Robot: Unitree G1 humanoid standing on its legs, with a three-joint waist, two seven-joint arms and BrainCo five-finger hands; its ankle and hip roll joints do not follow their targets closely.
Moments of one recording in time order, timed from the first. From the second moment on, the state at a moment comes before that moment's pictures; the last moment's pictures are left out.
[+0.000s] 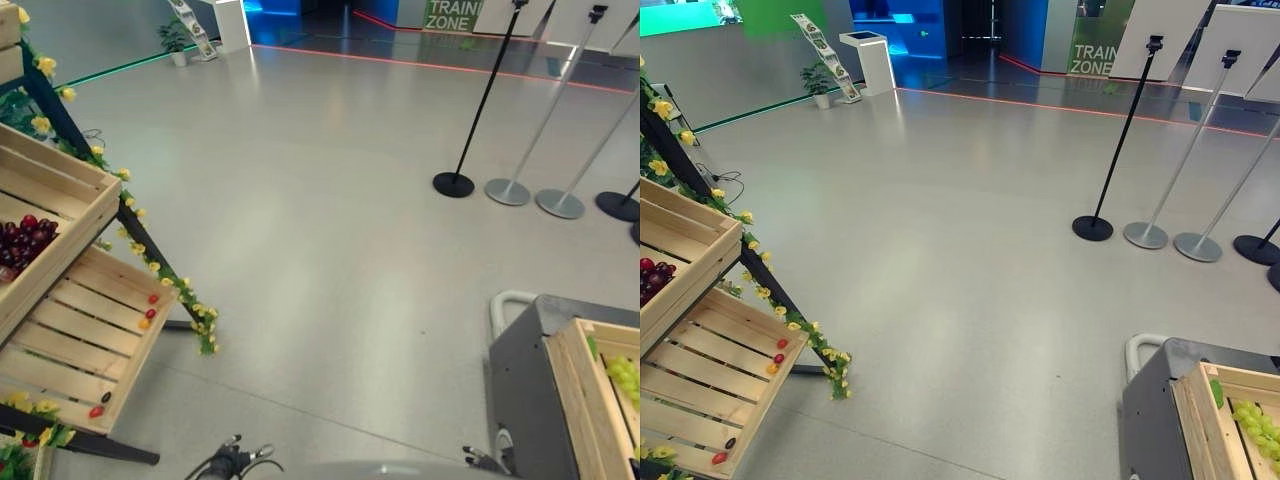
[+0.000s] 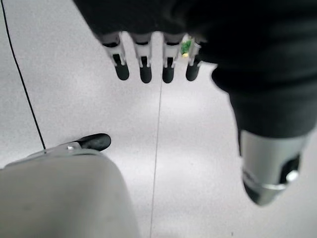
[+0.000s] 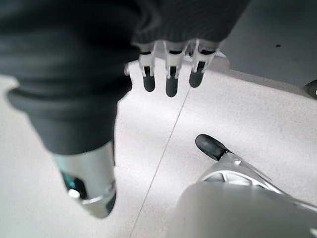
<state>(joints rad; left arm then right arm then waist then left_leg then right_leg) 0.02 0.20 -0.25 1.24 -0.14 -0.15 0.09 0.03 -0.28 0.27 1.28 0.22 -0.14 0.00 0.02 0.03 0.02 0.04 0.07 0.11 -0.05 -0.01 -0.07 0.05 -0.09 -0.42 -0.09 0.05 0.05</state>
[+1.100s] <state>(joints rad) 0.06 0.32 -0.24 0.61 -0.23 -0.19 0.10 -0.02 -0.38 0.27 0.76 0.19 -0.15 -0.03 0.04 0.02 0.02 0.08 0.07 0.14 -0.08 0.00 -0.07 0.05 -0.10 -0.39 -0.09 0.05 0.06</state>
